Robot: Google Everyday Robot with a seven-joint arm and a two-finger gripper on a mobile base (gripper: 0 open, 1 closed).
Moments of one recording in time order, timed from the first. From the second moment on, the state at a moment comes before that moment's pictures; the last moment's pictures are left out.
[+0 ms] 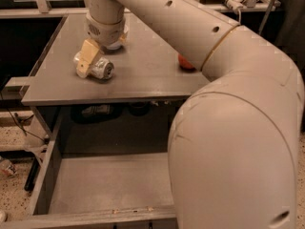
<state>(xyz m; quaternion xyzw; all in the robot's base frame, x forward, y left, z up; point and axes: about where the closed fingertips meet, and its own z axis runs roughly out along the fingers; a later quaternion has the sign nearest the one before) 0.667 0.139 0.891 -0.49 0.86 0.06 0.16</state>
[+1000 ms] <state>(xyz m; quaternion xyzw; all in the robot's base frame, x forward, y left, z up) 0.698 0.155 0.876 -0.48 0.86 0.06 0.16</state>
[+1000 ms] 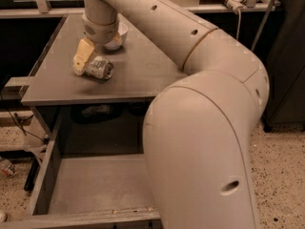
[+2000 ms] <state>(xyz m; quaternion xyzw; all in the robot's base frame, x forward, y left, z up) 0.707 0.145 0.845 -0.46 0.88 0.06 0.14</state>
